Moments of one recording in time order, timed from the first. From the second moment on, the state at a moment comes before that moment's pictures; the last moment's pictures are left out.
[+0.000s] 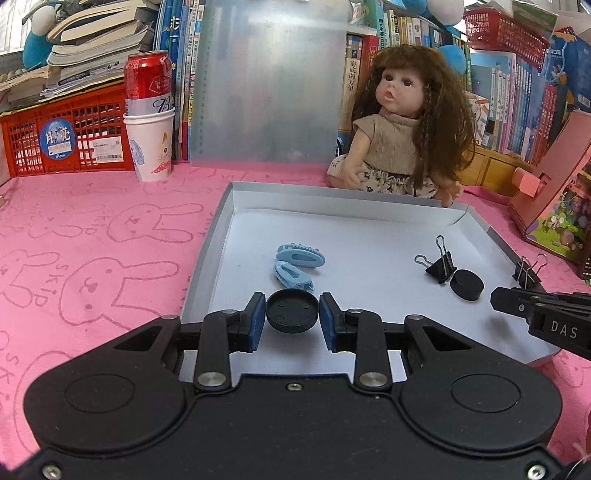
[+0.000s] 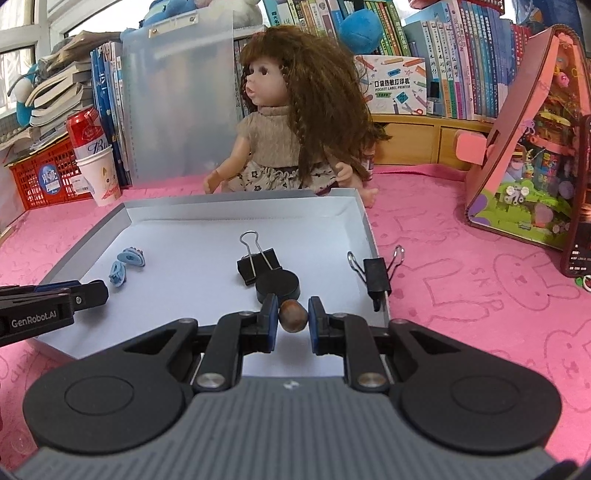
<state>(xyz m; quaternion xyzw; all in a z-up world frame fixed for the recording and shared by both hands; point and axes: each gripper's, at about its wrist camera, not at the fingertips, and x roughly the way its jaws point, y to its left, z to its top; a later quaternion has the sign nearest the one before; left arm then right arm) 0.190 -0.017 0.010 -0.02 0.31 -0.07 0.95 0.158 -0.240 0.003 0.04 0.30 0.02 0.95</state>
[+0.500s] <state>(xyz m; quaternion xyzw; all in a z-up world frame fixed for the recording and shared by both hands) 0.192 -0.018 0.010 -0.02 0.31 -0.07 0.95 0.164 -0.239 -0.003 0.04 0.31 0.02 0.95</state>
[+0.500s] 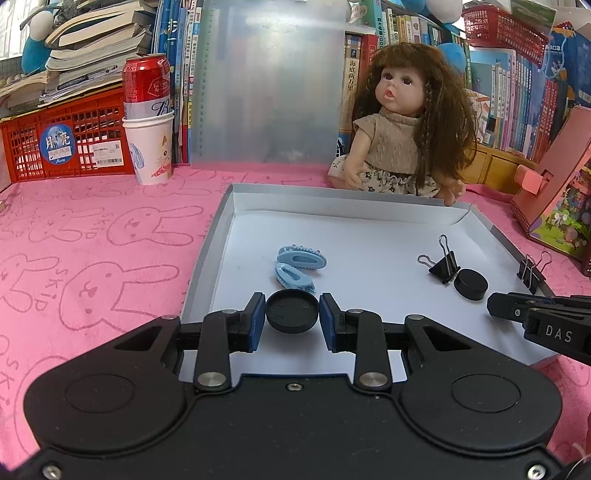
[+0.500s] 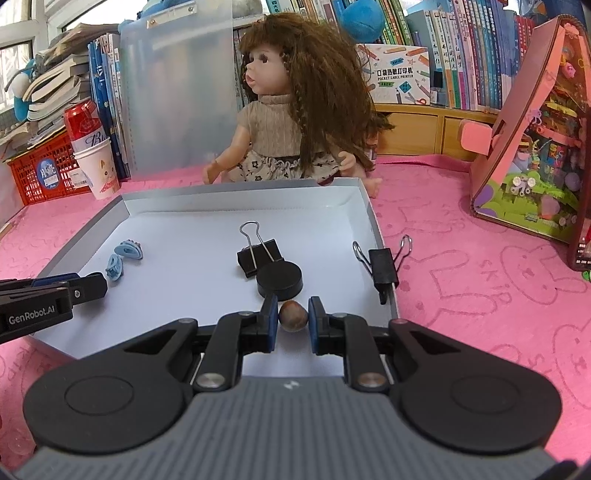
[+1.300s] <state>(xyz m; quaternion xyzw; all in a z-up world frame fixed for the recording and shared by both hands) 0.181 -0.017 0.022 -0.02 0.28 -0.07 0.96 0.157 -0.237 0.002 0.04 0.30 0.03 0.95</state>
